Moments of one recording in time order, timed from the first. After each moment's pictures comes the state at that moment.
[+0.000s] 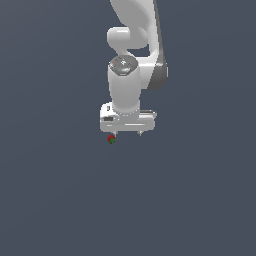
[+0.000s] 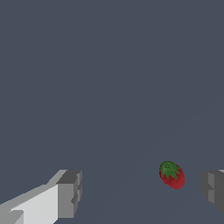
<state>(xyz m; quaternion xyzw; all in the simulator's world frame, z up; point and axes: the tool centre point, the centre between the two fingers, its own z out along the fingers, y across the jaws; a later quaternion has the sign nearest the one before) -0.011 -0.001 0.174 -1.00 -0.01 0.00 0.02</state>
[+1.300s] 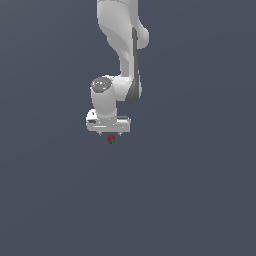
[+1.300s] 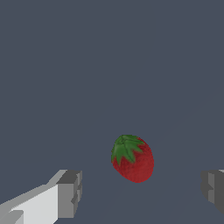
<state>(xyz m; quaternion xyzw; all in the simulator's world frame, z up) -0.084 -0.089 0.073 -1.00 0.02 0.00 0.00</state>
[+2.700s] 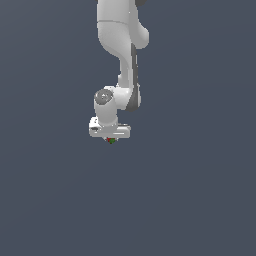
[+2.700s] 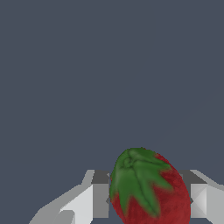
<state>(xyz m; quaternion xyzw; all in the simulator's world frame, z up) -0.085 -0.090 0.023 -1.00 0.02 0.00 0.00</state>
